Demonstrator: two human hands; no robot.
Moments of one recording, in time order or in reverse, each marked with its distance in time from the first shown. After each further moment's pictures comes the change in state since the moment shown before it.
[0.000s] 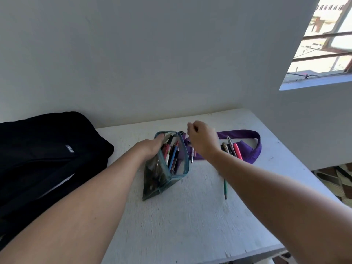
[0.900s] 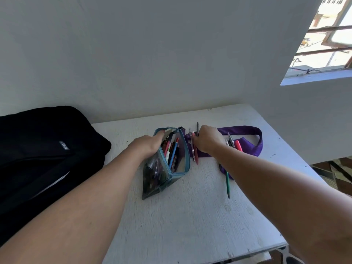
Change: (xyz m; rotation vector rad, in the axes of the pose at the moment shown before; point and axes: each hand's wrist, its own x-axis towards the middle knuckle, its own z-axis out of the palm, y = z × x) left_hand 0.005 0.000 0.002 0.130 0.053 0.018; right_hand 0.019 0.027 0.004 -0.461 -0.192 0.182
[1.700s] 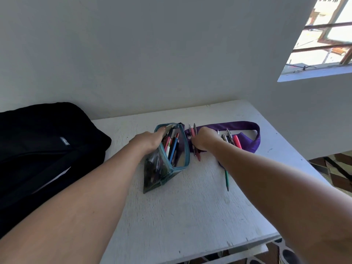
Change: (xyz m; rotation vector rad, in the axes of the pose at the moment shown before) left_hand -0.003 -0.001 0.003 0.019 -0.009 0.000; right_hand -0.021 -0.009 -0.008 0.042 -0.201 0.078
